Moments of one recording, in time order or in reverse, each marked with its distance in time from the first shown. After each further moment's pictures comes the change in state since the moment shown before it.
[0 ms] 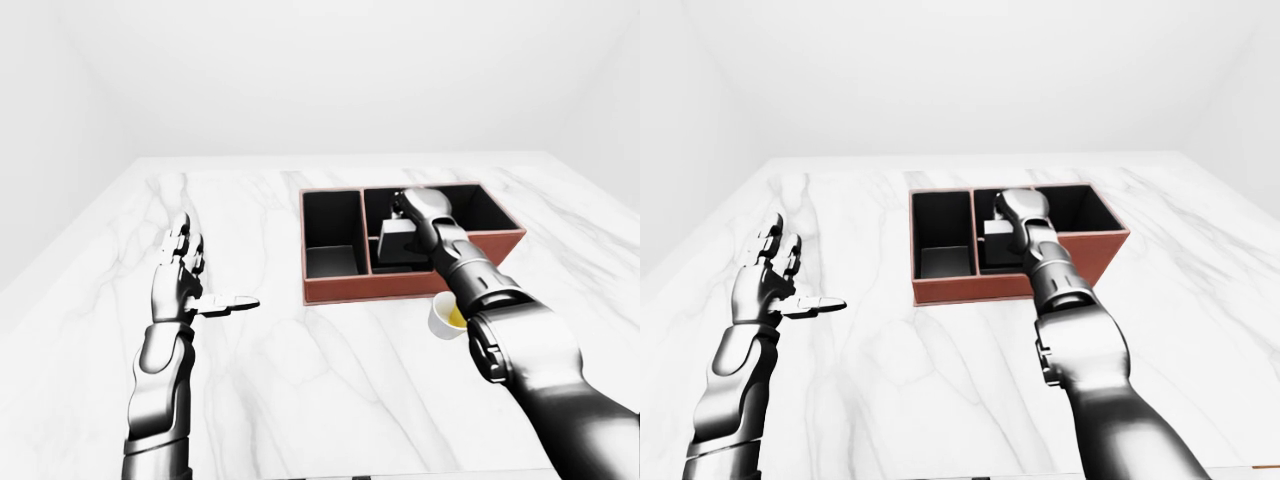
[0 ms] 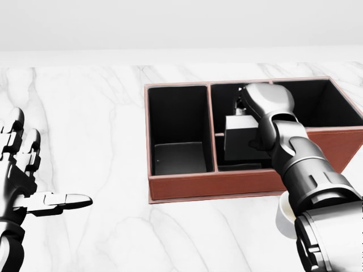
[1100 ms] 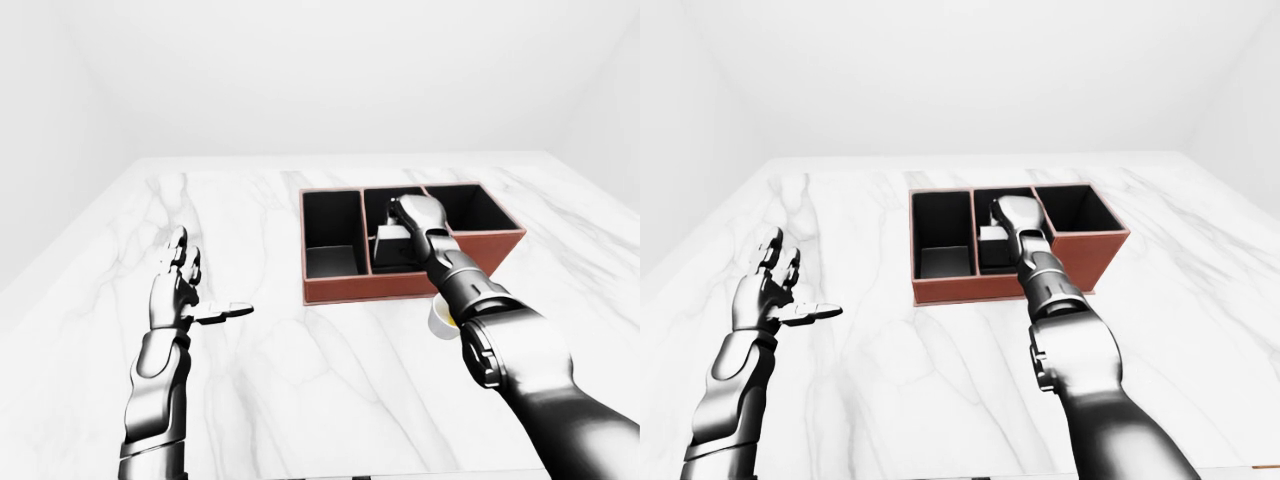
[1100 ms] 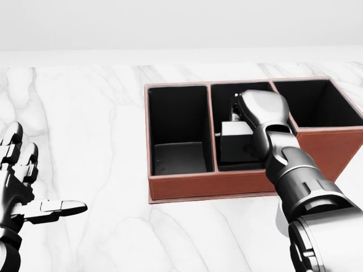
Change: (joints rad) left arm 0.013 0.014 0.025 0.078 -0.019 0.000 -0.010; right arm 0.031 0.040 -0.048 0.026 -0.057 0.000 -0.119
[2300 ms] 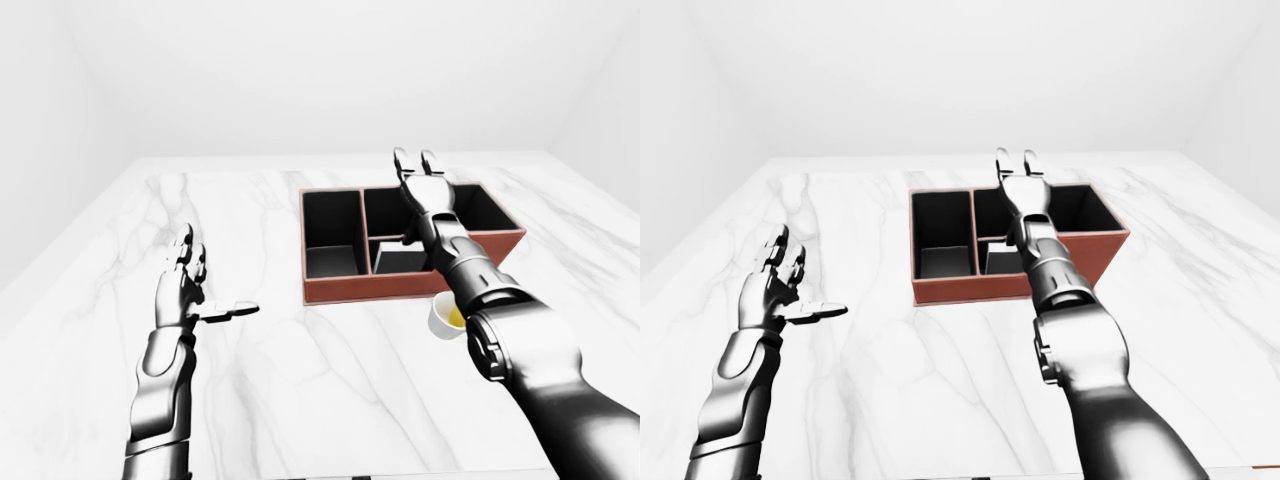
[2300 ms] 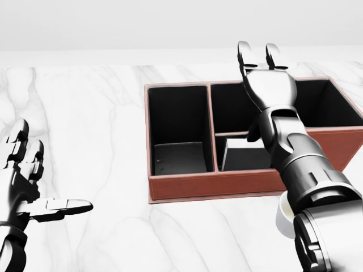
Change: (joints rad) left arm -0.003 -0.010 -0.024 -0.010 0.005 0.000 0.008; right arm -0.040 -0.029 0.010 -0.039 -0.033 0.000 -0.066
